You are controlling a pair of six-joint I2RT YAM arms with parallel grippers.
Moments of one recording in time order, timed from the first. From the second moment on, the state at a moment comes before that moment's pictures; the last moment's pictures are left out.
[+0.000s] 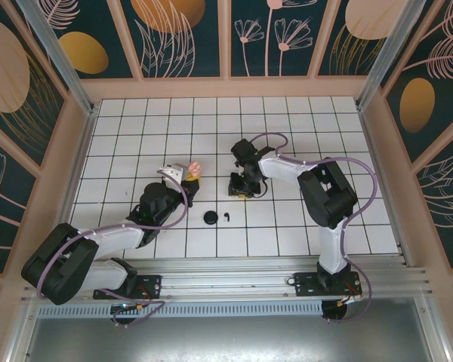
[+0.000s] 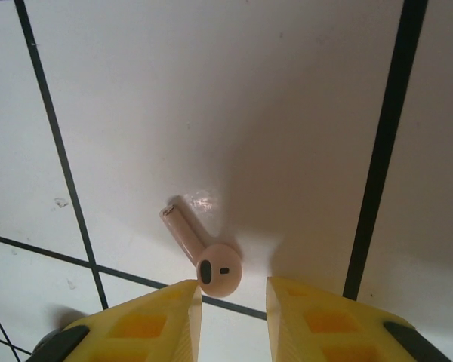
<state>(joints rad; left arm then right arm) -0.58 1.29 0.31 0.77 0.04 -0.25 0.65 1.98 1.33 -0.68 -0.29 0.62</state>
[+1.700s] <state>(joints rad) -0.58 1.28 0.37 0.66 0.09 -0.18 0.56 1.82 1.14 -0.90 -0.25 0.07</state>
